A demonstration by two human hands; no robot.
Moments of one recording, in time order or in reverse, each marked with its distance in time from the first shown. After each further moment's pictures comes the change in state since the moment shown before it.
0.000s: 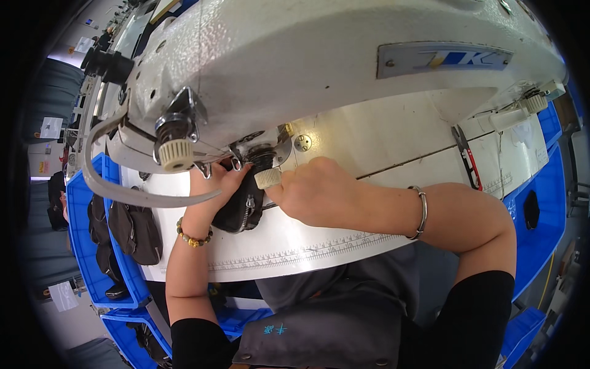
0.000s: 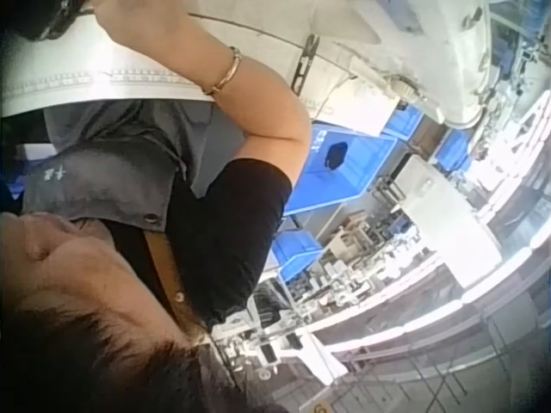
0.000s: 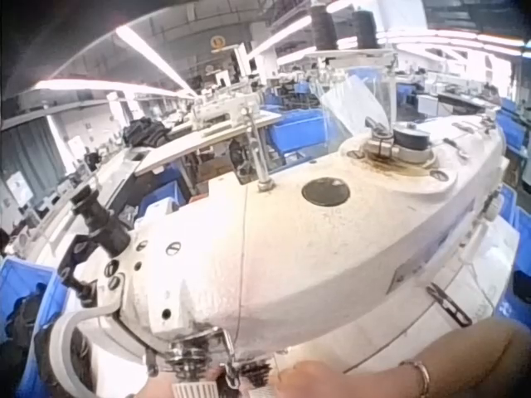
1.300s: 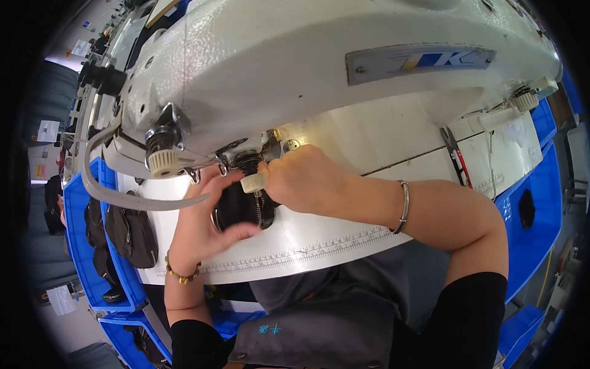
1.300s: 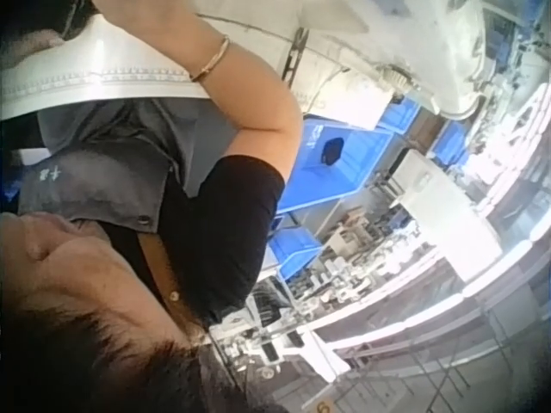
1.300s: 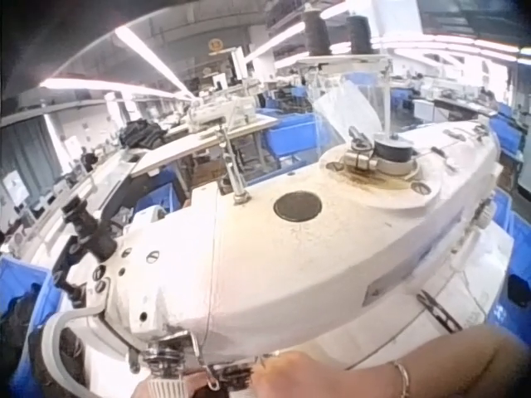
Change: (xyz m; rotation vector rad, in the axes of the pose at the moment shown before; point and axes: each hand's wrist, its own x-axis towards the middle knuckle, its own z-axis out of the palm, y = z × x) left_hand -0.047 0.017 -0.032 0.063 0.043 0.624; right_hand 0.007 0.016 0.001 -0.019 0.068 0.039
